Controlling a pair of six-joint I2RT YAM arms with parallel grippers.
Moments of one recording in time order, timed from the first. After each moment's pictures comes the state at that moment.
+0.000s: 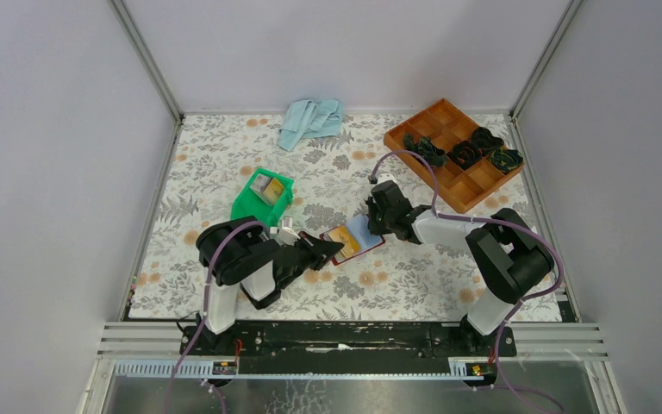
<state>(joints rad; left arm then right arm) -0.81 1.97 0.22 1.51 -0.14 -1.41 0.64 1.69 0.83 -0.01 0.09 0.42</state>
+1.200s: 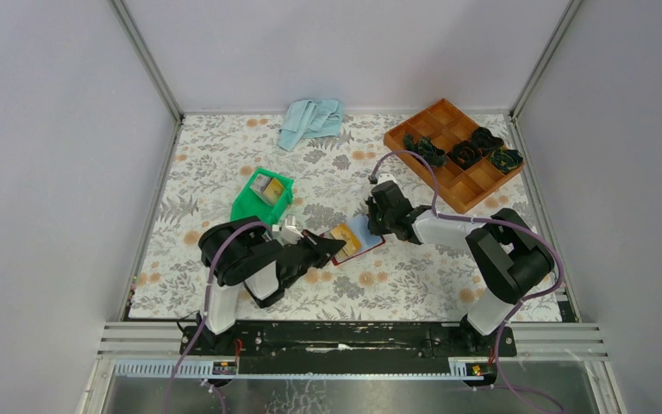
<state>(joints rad) -0.83 1.97 0.25 1.50 -0.19 -1.36 0.64 1.69 0.83 0.00 0.09 0.42</state>
